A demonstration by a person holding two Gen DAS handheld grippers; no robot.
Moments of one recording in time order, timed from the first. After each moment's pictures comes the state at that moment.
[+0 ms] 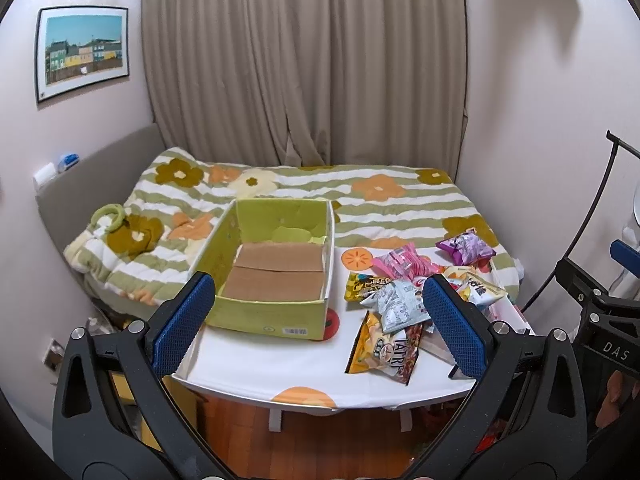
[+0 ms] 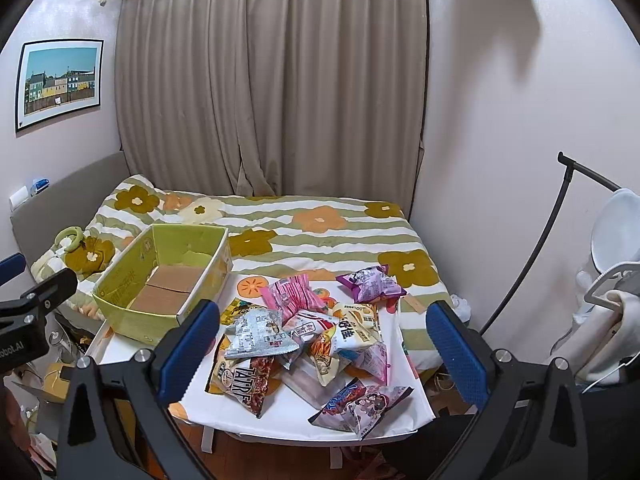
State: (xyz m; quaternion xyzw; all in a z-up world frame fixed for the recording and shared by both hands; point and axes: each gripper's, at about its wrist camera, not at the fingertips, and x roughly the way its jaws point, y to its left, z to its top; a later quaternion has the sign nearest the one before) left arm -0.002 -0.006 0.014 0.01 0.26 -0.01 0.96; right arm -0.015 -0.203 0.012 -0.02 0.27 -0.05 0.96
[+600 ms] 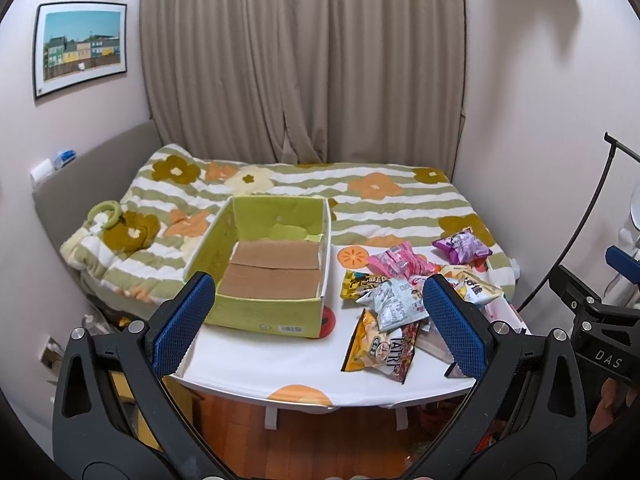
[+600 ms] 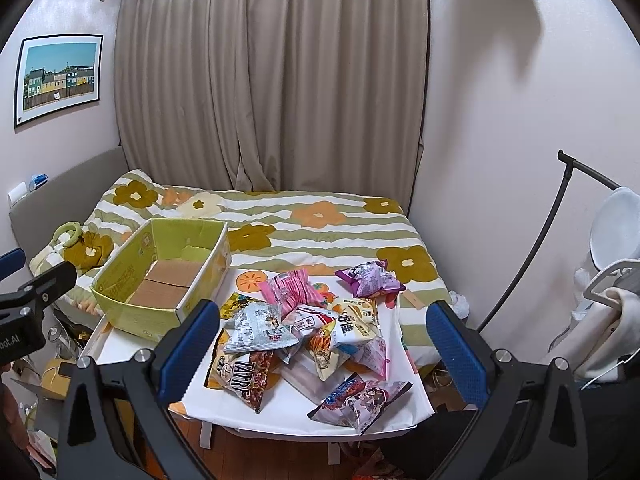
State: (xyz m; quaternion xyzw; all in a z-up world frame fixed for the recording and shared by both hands) left arm 0.000 -0.011 0.014 0.01 0.27 -0.02 0.96; right arm -0.022 -0.201 0.008 -0.02 0.27 -0.06 0.96
